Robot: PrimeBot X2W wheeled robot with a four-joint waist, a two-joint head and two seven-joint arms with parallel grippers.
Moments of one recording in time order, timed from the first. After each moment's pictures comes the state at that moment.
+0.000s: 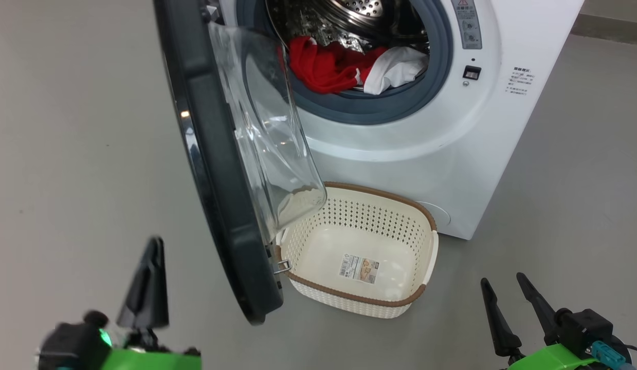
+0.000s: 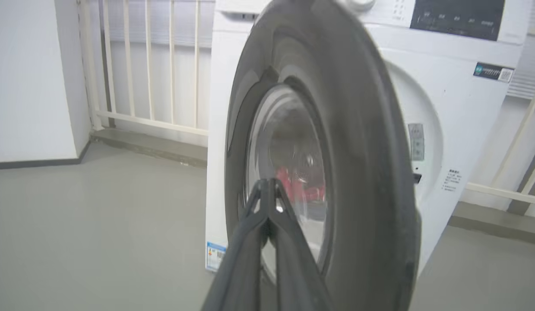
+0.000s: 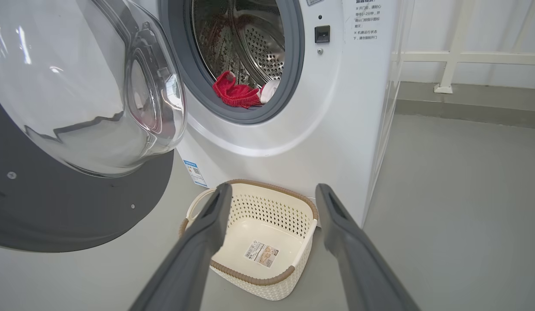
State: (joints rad) left arm -0.04 0.04 -0.02 0.03 -0.29 -0.04 -0.25; right arm 0.04 -0.07 0.01 0.29 0.29 0.12 -0.25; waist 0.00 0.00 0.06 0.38
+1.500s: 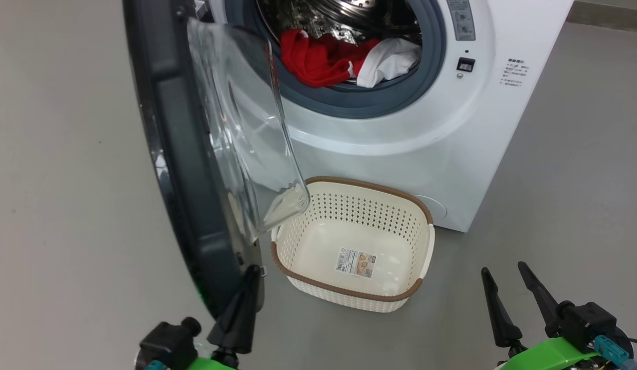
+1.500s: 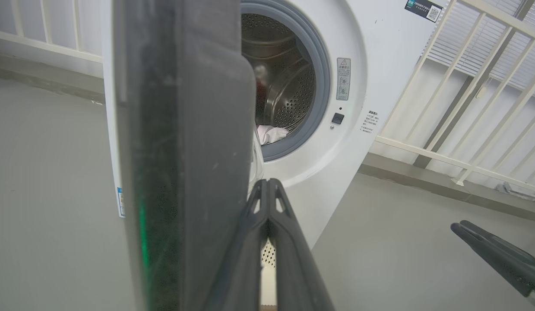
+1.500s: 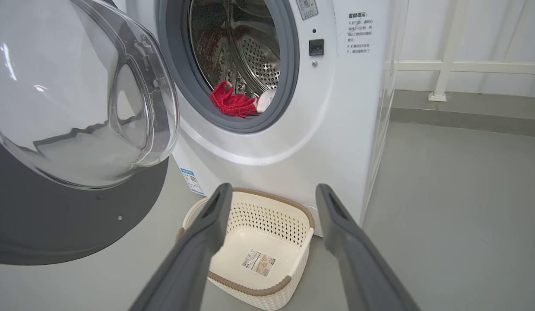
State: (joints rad) left arm -0.09 0.04 -0.30 0.15 -0.40 -0.03 -0.26; right arm 0.03 -0.06 0.01 0.25 0.27 0.12 -0.25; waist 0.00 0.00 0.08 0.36
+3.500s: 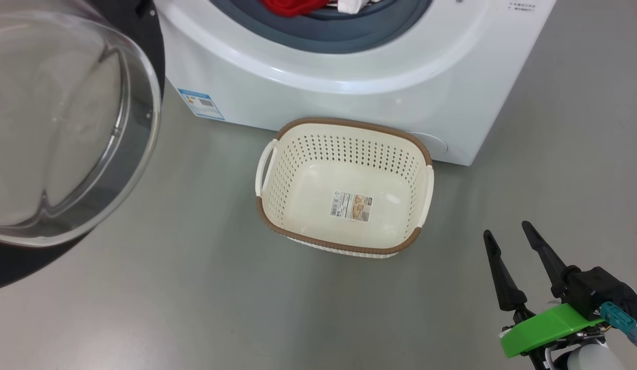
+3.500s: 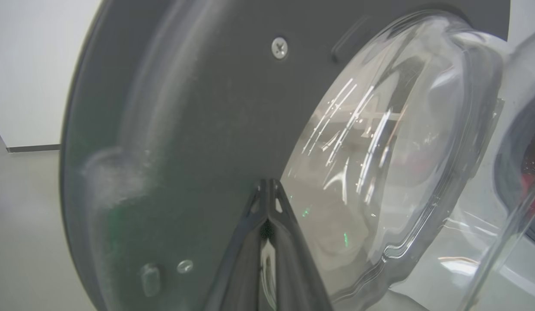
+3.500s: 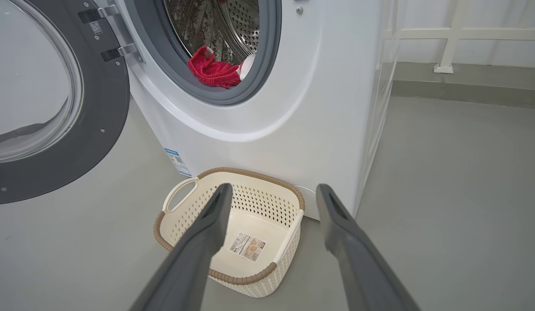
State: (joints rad) left arm -0.52 0.18 0.64 0.61 -0.14 -0.12 -0.26; right arm -0.07 -0.11 0.03 0.23 0.25 0.12 -0.25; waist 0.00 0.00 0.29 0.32
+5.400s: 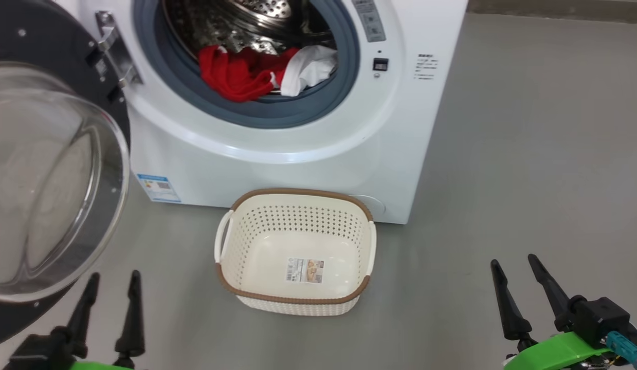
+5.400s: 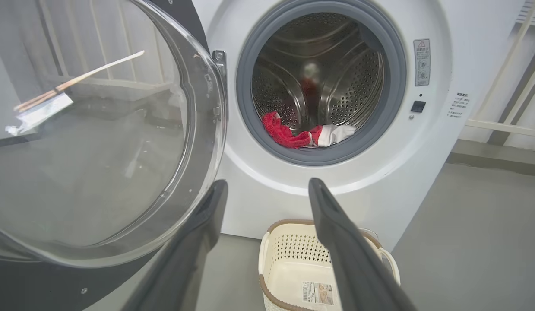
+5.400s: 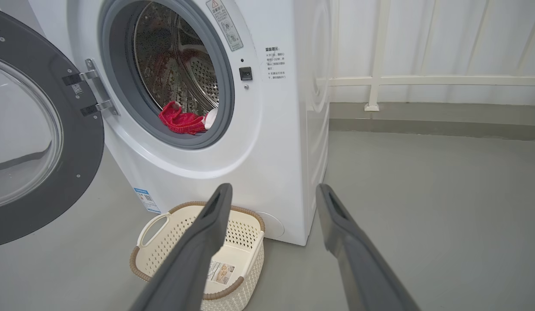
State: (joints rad) left arm -0.05 0.13 0.10 0.24 -0.29 -0.13 -0.26; right arm 0.02 -0.07 -0.01 0.23 0.28 0.12 -0.25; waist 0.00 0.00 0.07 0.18
